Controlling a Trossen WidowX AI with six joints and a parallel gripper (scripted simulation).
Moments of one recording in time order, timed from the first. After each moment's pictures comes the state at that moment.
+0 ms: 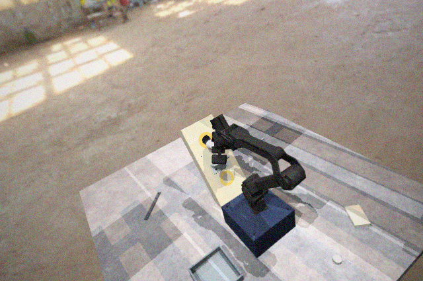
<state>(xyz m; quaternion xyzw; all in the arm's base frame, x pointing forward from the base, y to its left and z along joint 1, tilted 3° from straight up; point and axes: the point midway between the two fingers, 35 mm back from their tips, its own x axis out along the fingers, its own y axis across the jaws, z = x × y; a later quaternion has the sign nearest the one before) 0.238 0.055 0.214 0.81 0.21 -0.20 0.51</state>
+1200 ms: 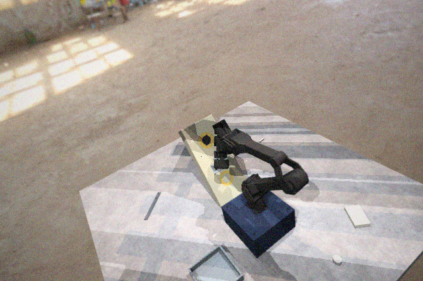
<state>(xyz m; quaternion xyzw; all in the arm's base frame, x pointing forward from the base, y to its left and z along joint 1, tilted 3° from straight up) 0.230 0.053 0.192 0.81 0.21 -0.20 0.51</state>
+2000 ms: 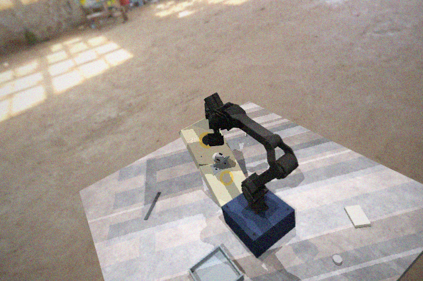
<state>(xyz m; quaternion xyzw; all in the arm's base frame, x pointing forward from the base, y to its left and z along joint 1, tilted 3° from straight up) 0.242 0.059 0.308 0.78 0.22 -0.18 0.56</state>
